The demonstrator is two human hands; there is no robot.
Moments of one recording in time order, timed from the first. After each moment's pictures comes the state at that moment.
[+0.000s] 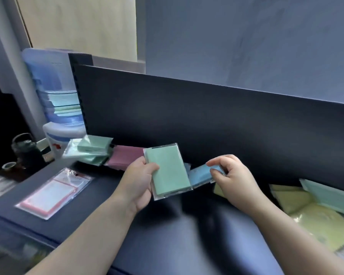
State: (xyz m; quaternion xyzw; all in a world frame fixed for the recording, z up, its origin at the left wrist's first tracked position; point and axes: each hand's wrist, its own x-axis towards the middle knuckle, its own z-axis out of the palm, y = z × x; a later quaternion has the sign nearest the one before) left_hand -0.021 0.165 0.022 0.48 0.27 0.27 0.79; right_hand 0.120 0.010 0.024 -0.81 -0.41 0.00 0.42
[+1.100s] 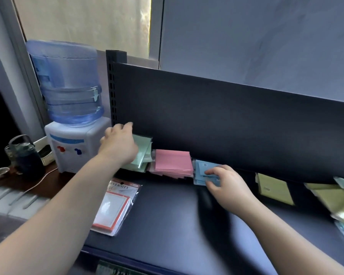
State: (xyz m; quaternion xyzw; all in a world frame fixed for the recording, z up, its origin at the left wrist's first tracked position) left_hand -0.077 0.372 0.040 0.90 0.38 0.15 0.14; right_hand 0.044 0.125 -0.005 -0.91 -0.35 -0.01 0.23
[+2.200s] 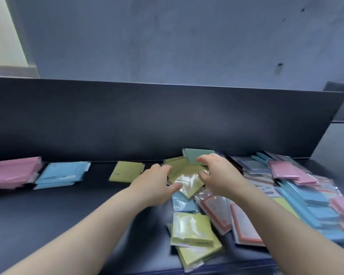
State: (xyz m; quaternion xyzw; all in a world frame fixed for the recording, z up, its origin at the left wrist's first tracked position) left_hand 0.101 -0.047 0.015 0.98 0.07 0.00 0.19; right_hand 0.187 -0.218 0.023 -0.94 -0.29 -0.06 0.16
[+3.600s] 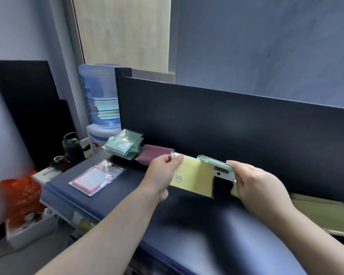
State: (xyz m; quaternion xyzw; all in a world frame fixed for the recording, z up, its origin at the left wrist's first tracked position) left_hand -0.033 0.164 0.011 0.59 0.30 0.31 0.68; right_hand 0.110 -0.009 0.022 -0.78 -0.52 -0.28 0.22
